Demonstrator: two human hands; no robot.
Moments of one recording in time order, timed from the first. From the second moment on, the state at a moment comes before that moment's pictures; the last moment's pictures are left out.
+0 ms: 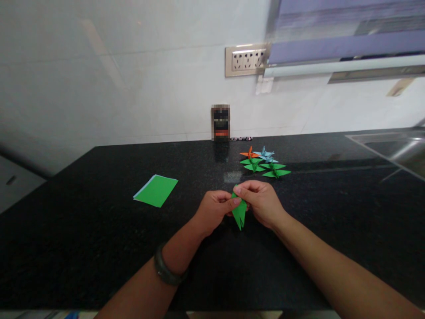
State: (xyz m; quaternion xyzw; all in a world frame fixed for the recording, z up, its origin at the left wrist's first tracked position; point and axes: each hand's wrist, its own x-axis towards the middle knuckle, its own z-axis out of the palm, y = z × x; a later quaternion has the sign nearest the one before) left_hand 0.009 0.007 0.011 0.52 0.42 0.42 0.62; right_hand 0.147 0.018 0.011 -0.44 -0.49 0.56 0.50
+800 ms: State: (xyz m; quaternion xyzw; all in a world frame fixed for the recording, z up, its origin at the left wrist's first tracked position) left_hand 0.006 0.009 0.006 0.53 0.46 0.55 0.45; right_hand 0.145 0.011 0.009 -0.41 -0.70 0.36 0.47
